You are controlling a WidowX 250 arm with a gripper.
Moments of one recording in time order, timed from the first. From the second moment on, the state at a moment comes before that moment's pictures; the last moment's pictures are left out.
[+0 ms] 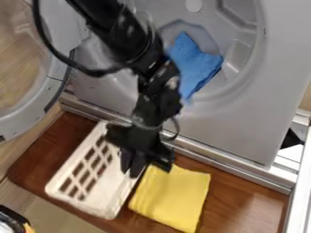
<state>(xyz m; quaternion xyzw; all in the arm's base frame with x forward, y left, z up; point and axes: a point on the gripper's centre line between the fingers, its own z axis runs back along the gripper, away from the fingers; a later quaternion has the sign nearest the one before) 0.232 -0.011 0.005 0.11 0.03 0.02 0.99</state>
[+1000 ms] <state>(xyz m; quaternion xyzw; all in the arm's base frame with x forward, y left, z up) 0.238 -0.181 0.017 0.05 -0.02 -0.02 1.00</state>
